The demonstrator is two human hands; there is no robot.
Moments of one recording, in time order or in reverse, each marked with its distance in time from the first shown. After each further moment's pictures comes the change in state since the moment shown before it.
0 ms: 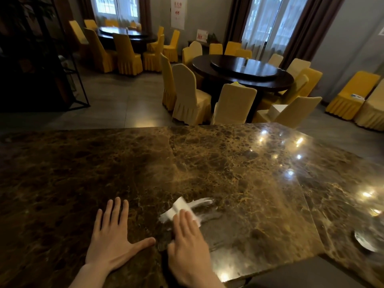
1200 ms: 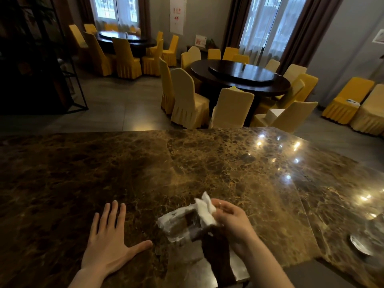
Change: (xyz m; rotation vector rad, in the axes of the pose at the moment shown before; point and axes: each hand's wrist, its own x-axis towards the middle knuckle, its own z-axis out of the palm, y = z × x) left_hand -0.004 0.007 -0.009 0.023 -0.040 -0.003; right_hand 0.011 0.080 -0.102 1.332 0.098 0.545
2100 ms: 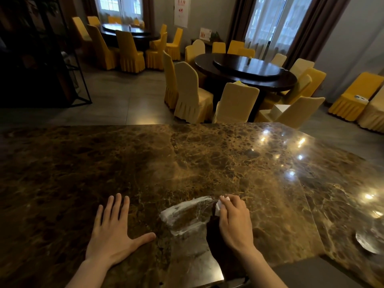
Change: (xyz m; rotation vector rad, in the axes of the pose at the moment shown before) left_hand 0.004 -0.005 0.010 -0.037 0.071 0.008; right_hand 0.017 0.043 -0.012 -1.044 0.328 -0.672
